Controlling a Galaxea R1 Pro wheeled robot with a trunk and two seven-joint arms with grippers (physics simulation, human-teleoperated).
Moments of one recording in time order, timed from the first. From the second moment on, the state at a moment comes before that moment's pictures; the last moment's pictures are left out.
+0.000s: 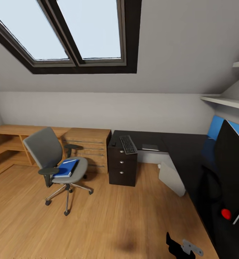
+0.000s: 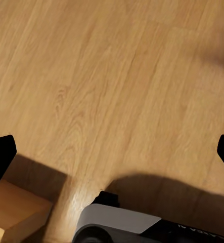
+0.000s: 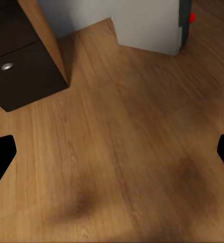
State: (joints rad) left arm -0.03 -0.04 -0.54 -0.63 0.51 -0.08 0.60; right arm -0.40 -0.03 0.17 -0.10 -0.70 -0.62 0.07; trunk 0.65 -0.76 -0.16
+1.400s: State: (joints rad) left arm -0.03 -0.04 -0.53 -0.63 0.51 -0.08 0.59; right arm -0.40 -0.03 0.17 -0.08 -0.61 -0.62 0.07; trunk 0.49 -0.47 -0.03
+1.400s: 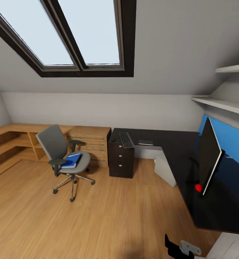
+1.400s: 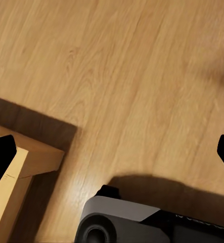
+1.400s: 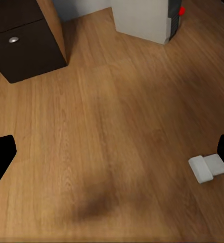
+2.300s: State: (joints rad) left arm -0.03 -0.04 -0.53 -0.63 0.51 -0.08 0.59; right arm -0.40 -0.03 0.17 -0.08 -0.61 -0.62 0.07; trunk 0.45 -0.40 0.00
